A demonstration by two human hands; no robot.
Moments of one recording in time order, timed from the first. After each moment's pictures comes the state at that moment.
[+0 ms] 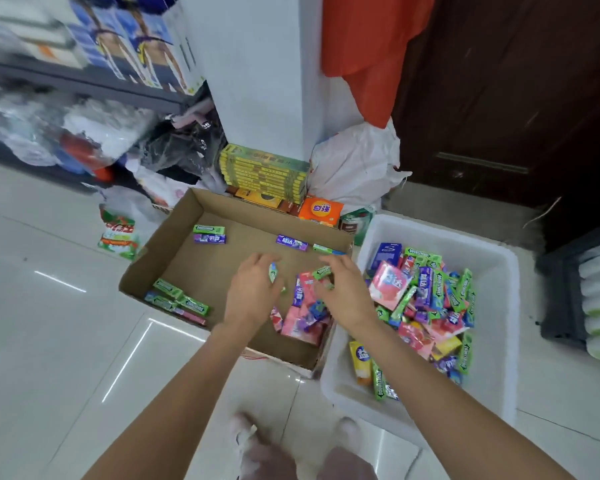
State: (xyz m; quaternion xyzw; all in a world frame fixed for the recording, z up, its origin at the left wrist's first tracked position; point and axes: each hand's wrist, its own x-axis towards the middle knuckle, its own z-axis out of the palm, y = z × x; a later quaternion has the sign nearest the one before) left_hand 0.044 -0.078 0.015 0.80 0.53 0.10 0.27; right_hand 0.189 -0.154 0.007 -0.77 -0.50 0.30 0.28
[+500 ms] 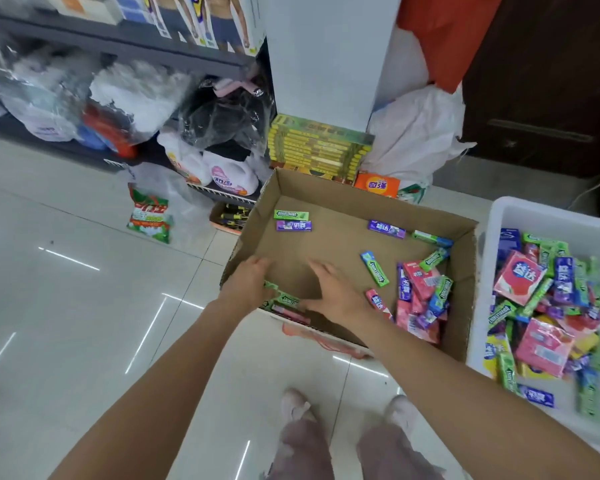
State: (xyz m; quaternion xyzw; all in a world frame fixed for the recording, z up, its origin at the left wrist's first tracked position) left_hand -0.140 0.062 -0.046 0.81 0.50 -0.12 0.30; right_hand 0.012 -0.029 -0.065 -0.74 -0.54 0.39 0.11
